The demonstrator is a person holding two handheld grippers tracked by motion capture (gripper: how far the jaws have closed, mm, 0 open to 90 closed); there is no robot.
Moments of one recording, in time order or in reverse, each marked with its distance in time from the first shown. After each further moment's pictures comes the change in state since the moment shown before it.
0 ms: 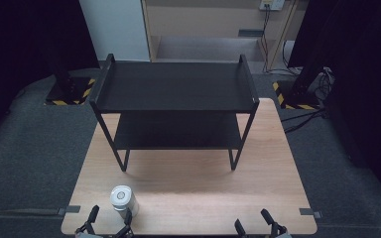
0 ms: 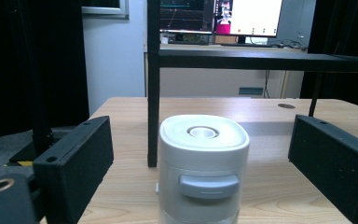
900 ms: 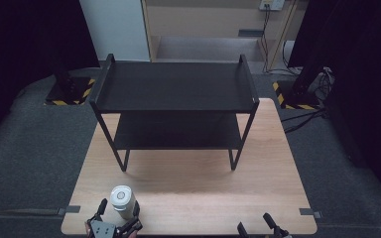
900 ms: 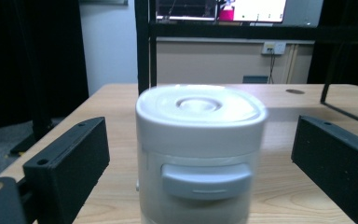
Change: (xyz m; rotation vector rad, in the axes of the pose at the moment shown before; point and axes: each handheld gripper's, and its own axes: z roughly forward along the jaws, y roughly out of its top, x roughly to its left) left arm -0.008 -0.020 0.038 0.053 0.024 0.009; right arm -0.005 -0.008 -0.006 0.032 -0.025 0.022
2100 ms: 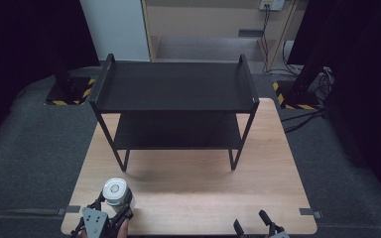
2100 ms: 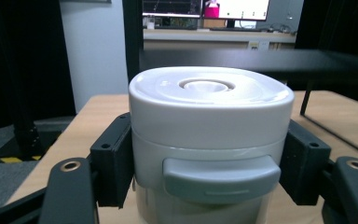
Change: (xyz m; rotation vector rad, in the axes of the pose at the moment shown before) left arm 0.017 0.073 0.000 0.020 -0.084 -0.007; right arm 0.004 0.003 0.010 0.011 0.014 -0.013
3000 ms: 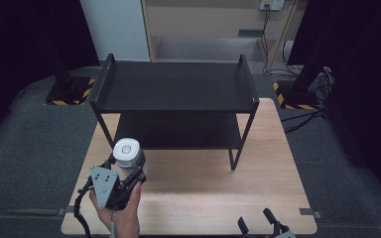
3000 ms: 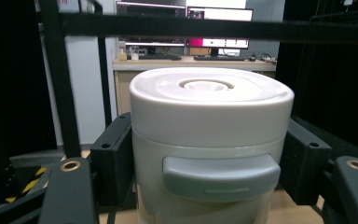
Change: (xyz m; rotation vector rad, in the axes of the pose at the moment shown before) left arm -0.027 0.090 0.055 -0.071 -0.049 0.011; right arm -0.004 0.008 -0.003 -0.035 -0.010 0.014
